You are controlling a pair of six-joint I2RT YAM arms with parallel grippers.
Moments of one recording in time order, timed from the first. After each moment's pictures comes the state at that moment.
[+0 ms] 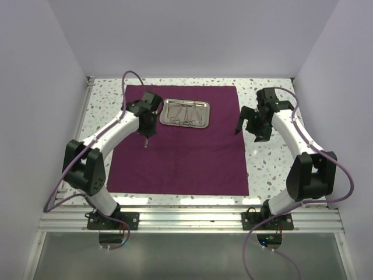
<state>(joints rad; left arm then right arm) -0.43 1.70 1.37 -0.83 -0.25 -0.32 0.11 1.57 1.31 -0.93 -0.08 0.45</state>
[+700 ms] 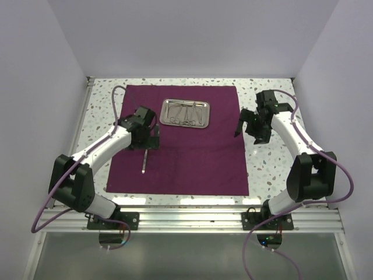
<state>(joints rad) -0.43 1.47 1.02 -0.77 -0.22 -0.46 0.11 1.56 1.28 -0.92 -0.09 0.44</state>
